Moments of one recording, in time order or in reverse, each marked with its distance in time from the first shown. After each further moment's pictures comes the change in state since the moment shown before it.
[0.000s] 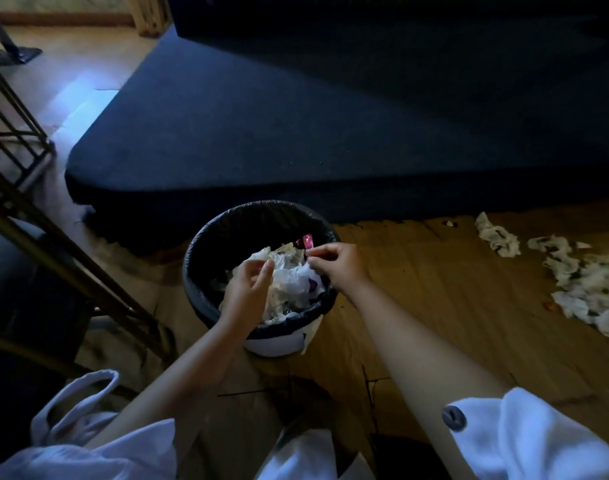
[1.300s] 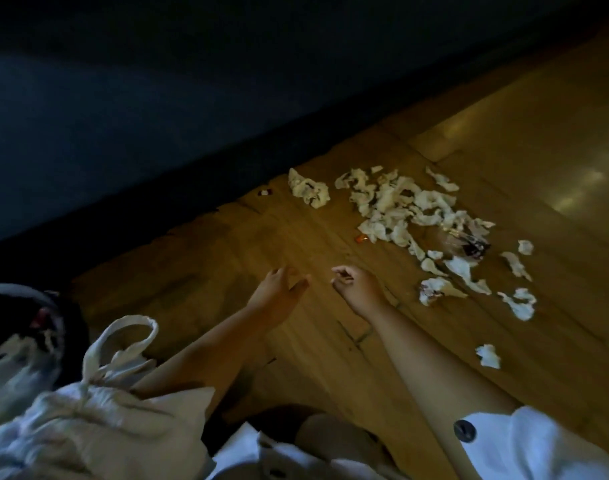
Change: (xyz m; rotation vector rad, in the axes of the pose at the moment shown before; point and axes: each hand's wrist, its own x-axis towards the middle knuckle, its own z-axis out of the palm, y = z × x) left_hand -0.061 0.156 0.385 0.645 -0.844 0.191; right_hand -0.101 0.196 -0.359 -0.138 0.394 0.460
